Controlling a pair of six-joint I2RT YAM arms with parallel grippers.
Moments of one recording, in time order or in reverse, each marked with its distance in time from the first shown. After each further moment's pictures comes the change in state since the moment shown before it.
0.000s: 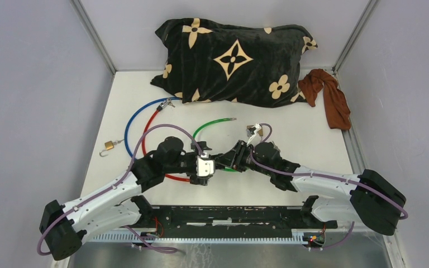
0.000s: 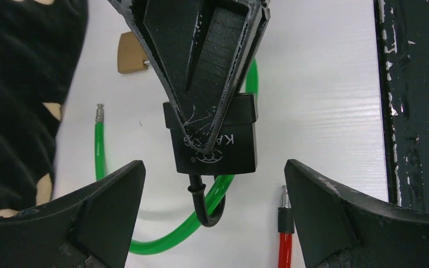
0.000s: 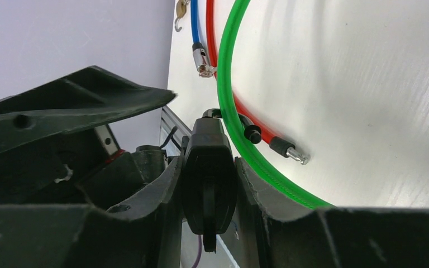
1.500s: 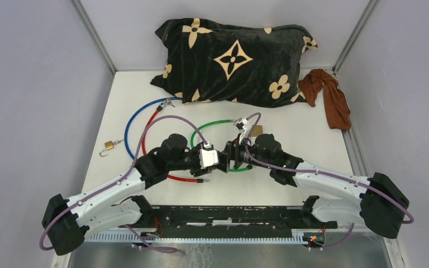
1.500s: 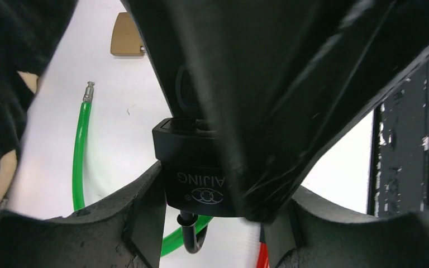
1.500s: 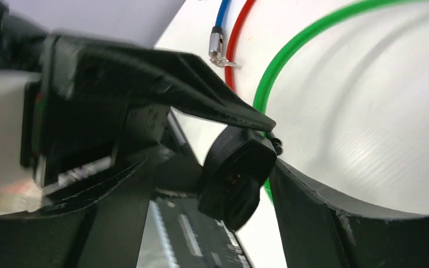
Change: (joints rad) left arm -0.010 0.099 0.038 0.022 -0.048 -0.171; right arm -0.004 -0.008 0.137 -0.090 -0.146 -0.385
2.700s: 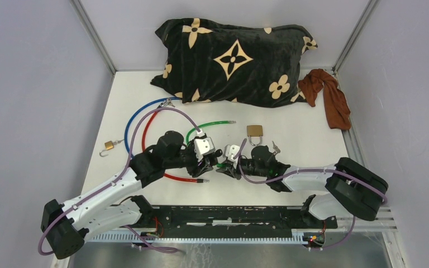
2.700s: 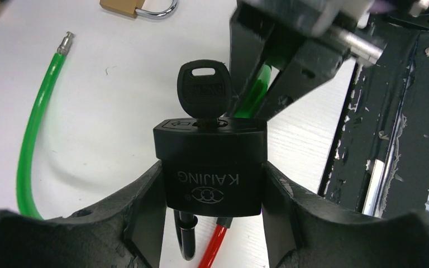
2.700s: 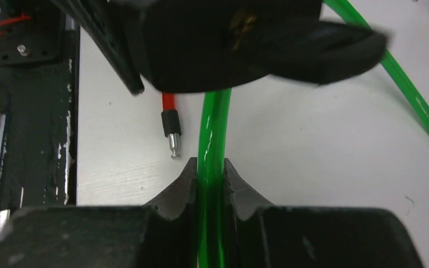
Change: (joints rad) left arm 0.033 -0.040 0.054 -0.114 -0.036 -0.303; right arm 0.001 0.223 -0.210 0.368 -0.151 -0.982
